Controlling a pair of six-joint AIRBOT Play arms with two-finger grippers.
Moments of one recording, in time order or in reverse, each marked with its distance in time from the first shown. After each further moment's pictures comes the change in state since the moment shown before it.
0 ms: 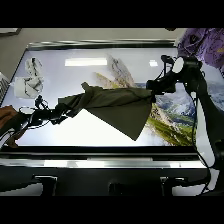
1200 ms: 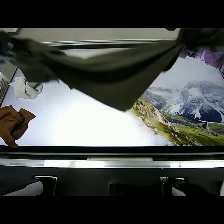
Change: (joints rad) left arm 0.158 0.102 1.031 0.149 -0.430 -0.062; right arm 0.000 0.386 0.244 -0.176 -0.202 0.035
